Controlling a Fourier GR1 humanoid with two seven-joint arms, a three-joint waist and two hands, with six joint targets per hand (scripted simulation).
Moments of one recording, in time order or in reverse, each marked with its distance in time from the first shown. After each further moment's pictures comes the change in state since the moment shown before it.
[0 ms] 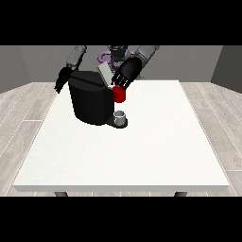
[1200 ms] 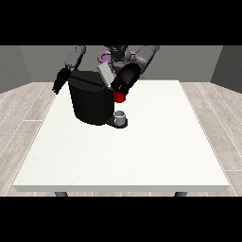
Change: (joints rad) left arm -0.001 0.046 -0.047 0.015 -0.110 0.126 -0.083; right arm -0.016 -0.005 -0.006 -0.017 -0.005 0.002 -0.004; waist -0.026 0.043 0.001
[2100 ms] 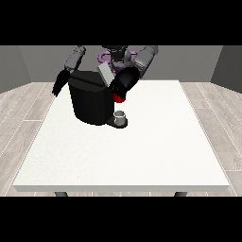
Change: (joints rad) left arm -0.032 0.033 0.038 0.003 -0.001 0.051 -0.086; right arm -0.023 -0.002 0.005 -0.013 0.014 -0.008 0.014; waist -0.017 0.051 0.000
